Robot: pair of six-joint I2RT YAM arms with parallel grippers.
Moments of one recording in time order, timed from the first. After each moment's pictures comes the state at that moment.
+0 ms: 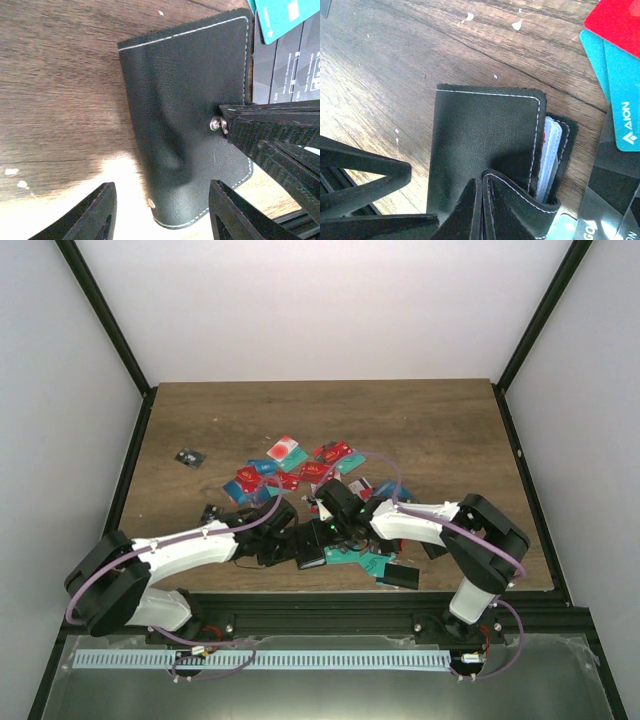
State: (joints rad) left arm -0.86 1.37 0.66 -0.42 0.15 -1.04; right arm 0.90 1.68 0.90 -0.21 -0.28 0.59
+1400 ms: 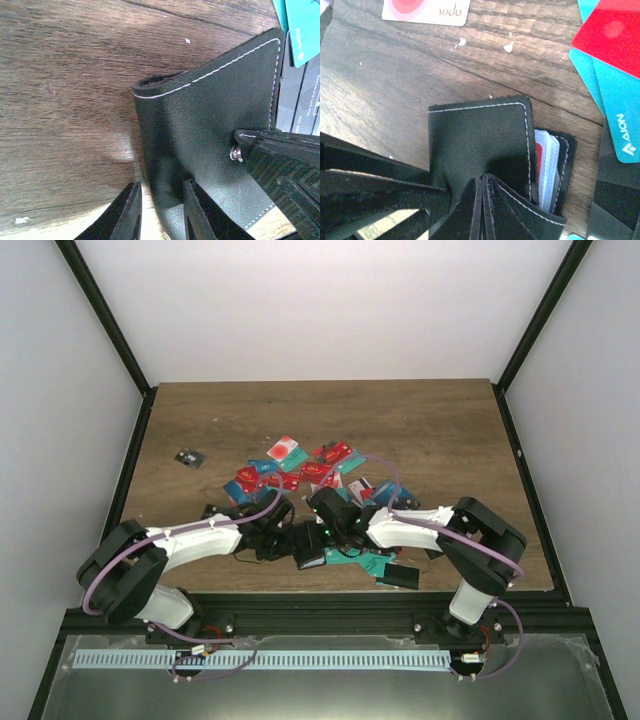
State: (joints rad) left arm -0.77 1.45 0.66 -0.37 0.21 -0.97; right arm 0.95 1.69 0.86 -0.11 -0.15 0.68
